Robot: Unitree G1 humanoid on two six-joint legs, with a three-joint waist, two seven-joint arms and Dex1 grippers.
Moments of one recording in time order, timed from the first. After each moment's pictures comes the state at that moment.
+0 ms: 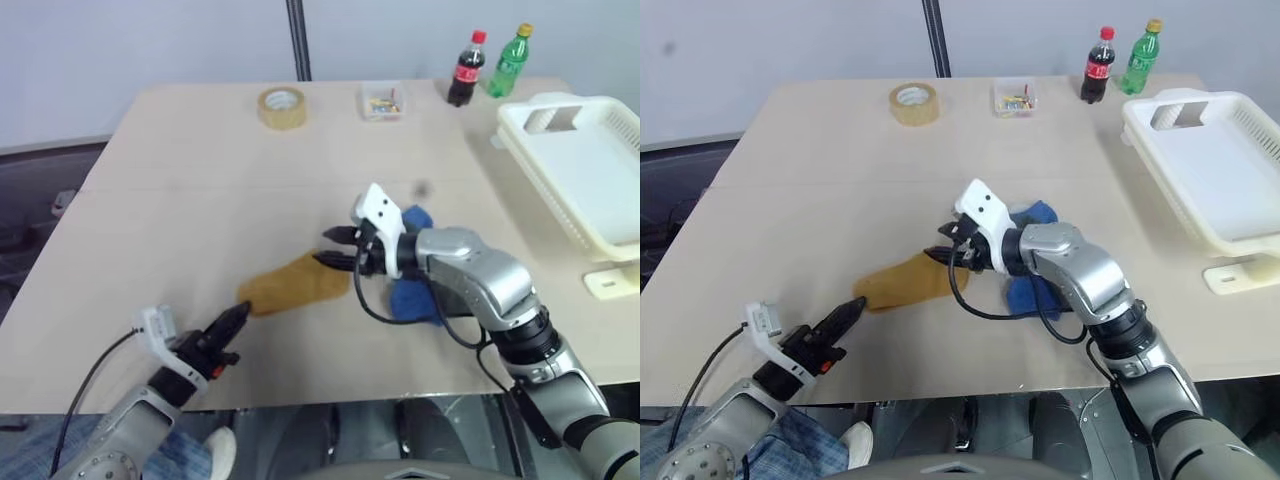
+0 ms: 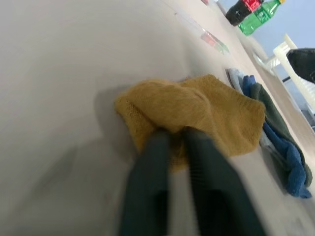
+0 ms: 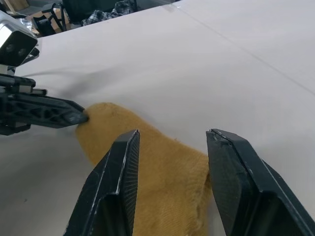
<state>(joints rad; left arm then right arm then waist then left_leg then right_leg) 0.43 0.39 0.41 -0.51 -1.05 0.63 -0.38 -0.66 -0.27 0.36 -0.22 0.37 0.78 0.70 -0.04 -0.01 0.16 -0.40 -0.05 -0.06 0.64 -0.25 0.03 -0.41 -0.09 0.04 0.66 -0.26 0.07</state>
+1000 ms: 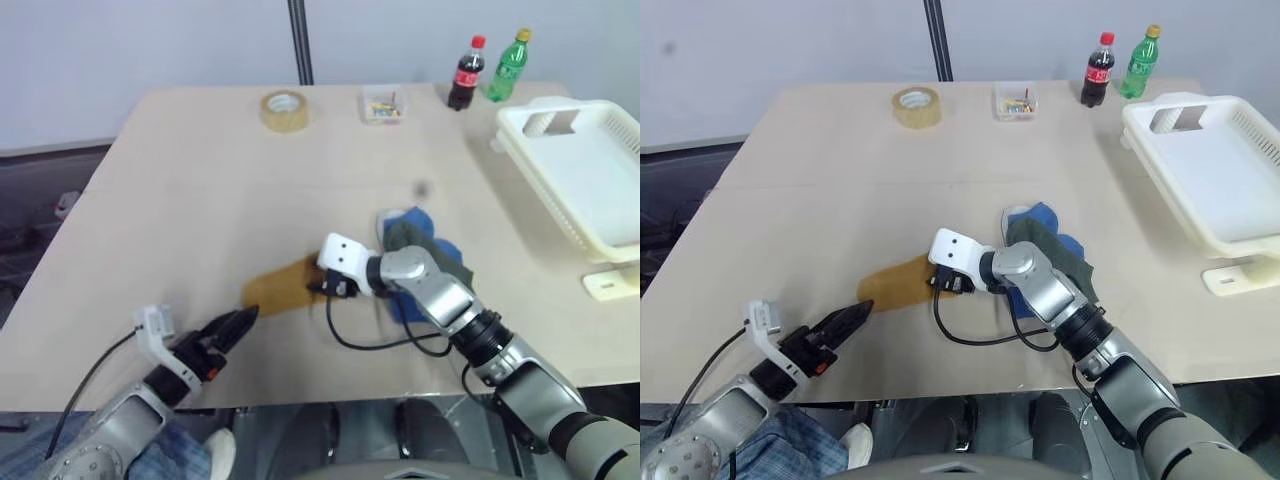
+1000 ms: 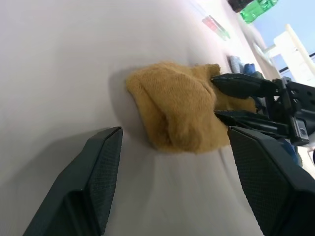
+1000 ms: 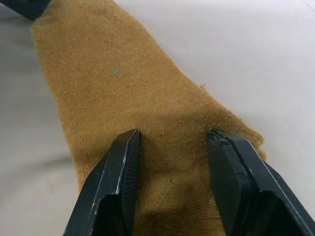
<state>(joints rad) 0.38 0.45 0.46 -0.45 -1.18 0.77 -0.32 -0.67 -0.18 0.57 0.18 -0.03 0.39 0.78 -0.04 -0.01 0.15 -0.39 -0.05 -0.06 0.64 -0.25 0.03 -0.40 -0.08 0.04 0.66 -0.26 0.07</state>
